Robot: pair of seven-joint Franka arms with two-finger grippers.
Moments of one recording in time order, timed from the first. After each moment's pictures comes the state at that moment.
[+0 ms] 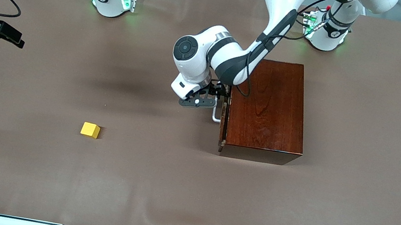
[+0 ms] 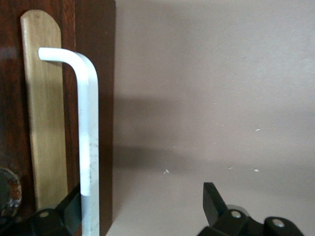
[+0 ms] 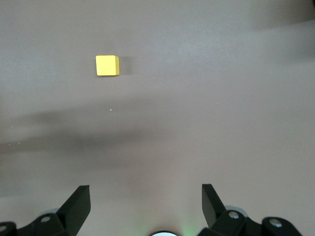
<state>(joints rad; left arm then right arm) -0.93 0.76 0.05 -1.28 0.03 1.88 -0.97 -0.01 -0.02 -0.05 -1.66 0.02 1.52 0.02</state>
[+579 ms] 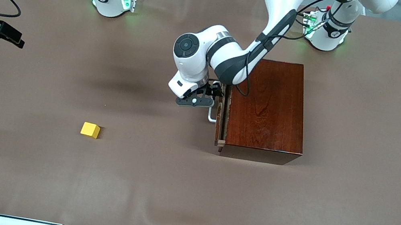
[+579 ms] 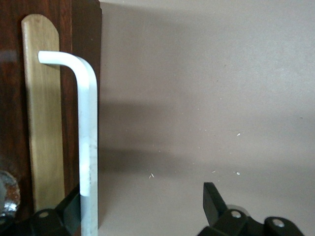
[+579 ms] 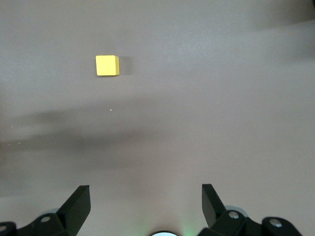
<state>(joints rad) -0.93 0.76 0.05 -1.29 0.03 1.93 -0.97 -0.01 -0.02 -0.05 -1.66 0.02 1.52 0.02</state>
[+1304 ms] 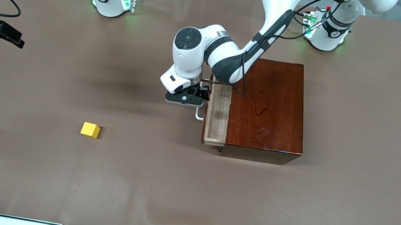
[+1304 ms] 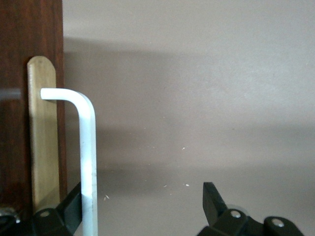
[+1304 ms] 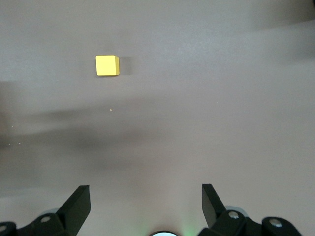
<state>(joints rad) -0.95 0.77 0.05 -1.30 0.03 2.13 -0.95 -0.01 -0.02 -0.05 -1.66 0.02 1.52 0.02</state>
